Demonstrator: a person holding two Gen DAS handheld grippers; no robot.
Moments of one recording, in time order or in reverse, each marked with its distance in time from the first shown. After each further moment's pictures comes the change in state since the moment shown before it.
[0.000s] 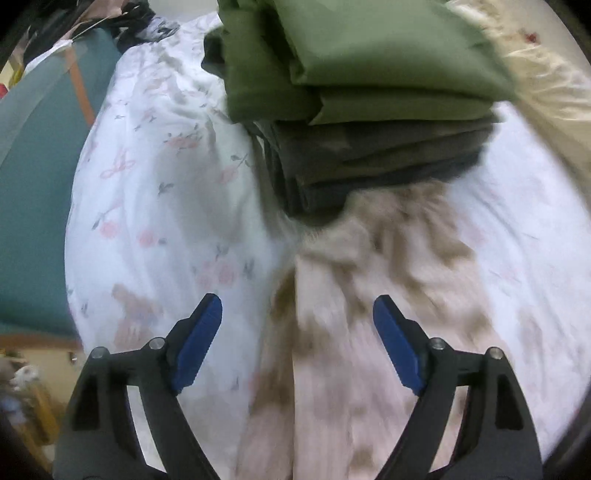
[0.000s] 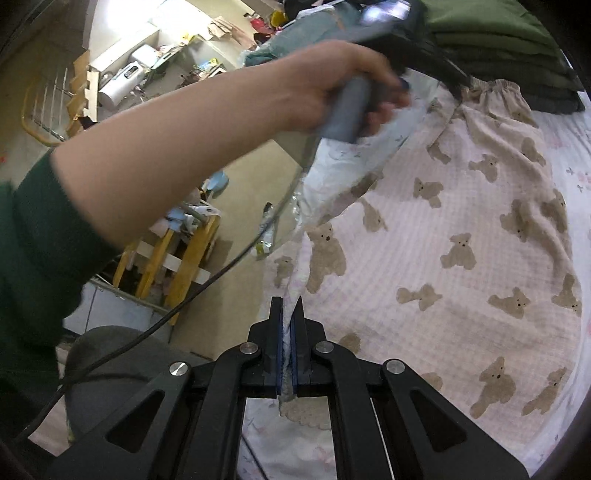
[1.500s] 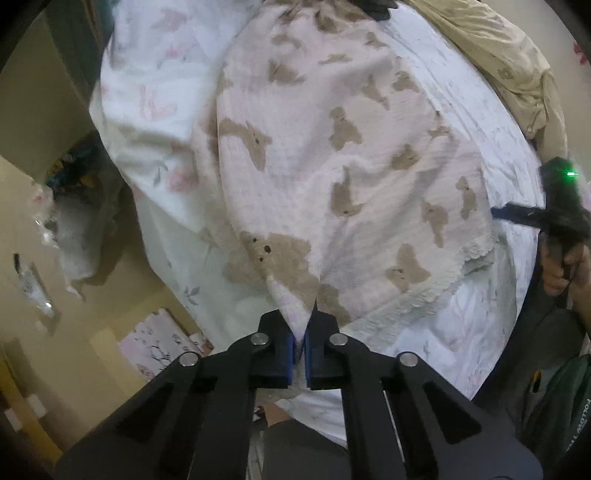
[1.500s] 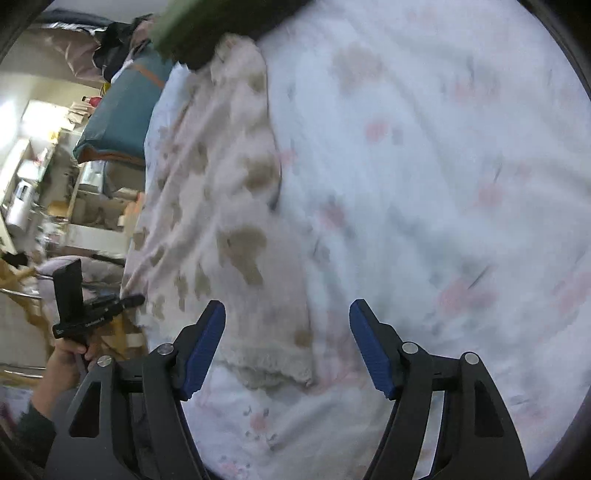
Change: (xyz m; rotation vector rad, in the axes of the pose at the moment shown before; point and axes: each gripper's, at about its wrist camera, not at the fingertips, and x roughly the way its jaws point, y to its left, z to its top) left arm -0.096 0.011 -0.297 0.010 0.206 -0.240; right arm -0.085 -0.164 -0.121 0.565 -0.049 -0.188
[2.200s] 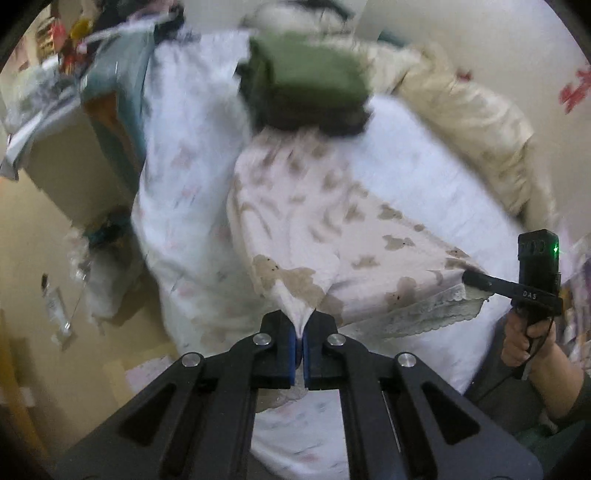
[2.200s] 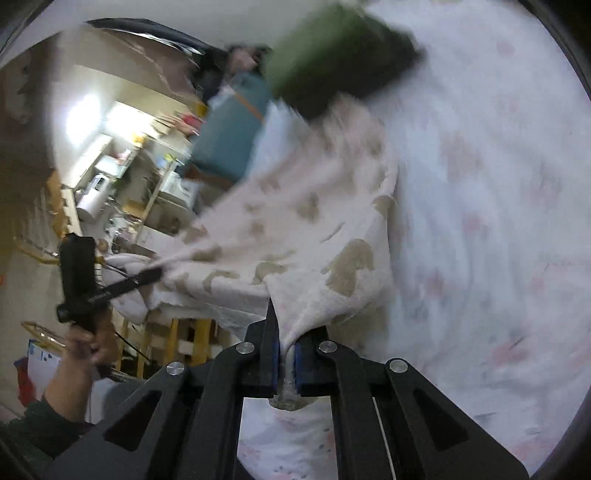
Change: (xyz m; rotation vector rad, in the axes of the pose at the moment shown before) left arm -0.153 -0.088 0.038 -0.086 -0.361 0.048; right arm -0.087 0.063 0.006 -0.216 -0.213 0.260
